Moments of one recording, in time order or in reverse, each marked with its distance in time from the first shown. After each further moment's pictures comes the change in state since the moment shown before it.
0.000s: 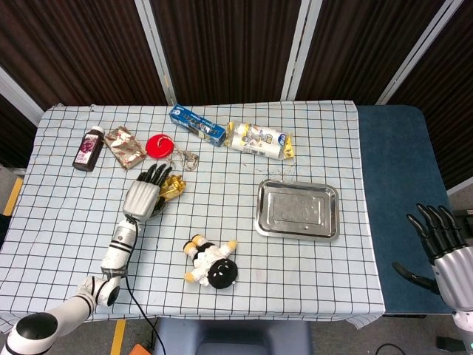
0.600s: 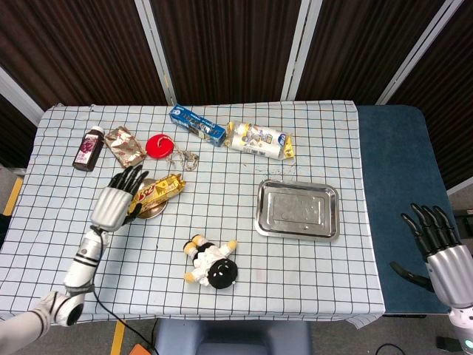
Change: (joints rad) left arm 0.157 0.348 0.084 -0.434 0.078 0.171 0.004; right arm 0.008 -0.003 -0.010 -0.019 0.017 -0.068 -0.051
